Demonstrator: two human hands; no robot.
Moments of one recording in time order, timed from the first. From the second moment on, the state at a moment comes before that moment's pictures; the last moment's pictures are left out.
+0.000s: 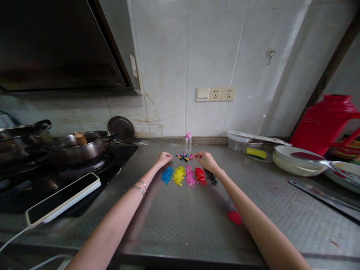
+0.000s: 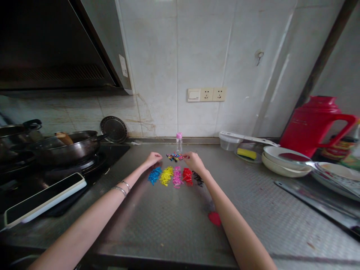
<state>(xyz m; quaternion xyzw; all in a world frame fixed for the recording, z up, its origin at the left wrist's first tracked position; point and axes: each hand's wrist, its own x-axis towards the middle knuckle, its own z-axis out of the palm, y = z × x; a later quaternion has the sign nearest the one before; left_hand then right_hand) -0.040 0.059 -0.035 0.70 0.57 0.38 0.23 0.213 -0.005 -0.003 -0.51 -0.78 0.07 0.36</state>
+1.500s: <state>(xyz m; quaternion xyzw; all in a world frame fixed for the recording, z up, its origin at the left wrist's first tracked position) -0.013 0.009 -0.007 0.87 0.37 0.25 0.18 0.222 -0.007 -0.013 -0.56 -0.78 0.04 0.28</state>
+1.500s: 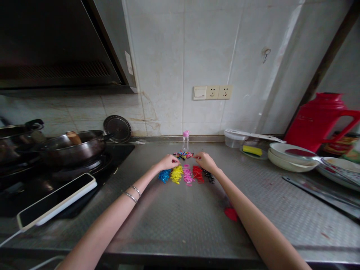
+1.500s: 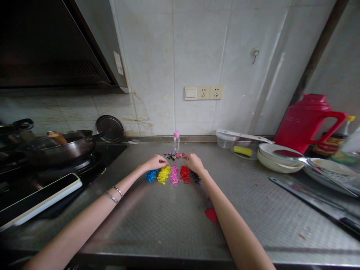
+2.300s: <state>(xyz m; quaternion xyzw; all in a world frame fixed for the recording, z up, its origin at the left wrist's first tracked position) -0.038 0.028 -0.032 0.74 0.51 0.34 0.27 0.220 0.003 -0.012 -0.61 -0.75 0.01 0.24</state>
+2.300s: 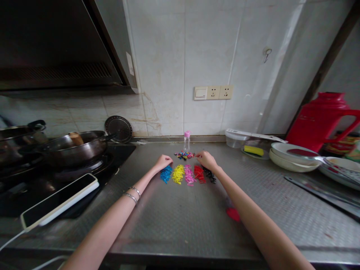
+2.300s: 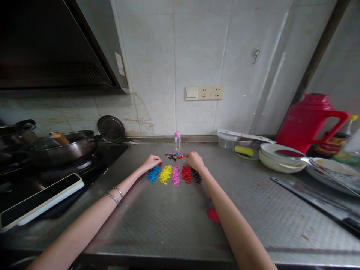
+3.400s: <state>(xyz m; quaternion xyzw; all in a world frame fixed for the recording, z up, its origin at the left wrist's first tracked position) -0.037 0.025 -0.034 0.70 0.53 0.37 0.29 0.193 0.031 -0.015 -0.58 -0.79 -0.04 0.21</state>
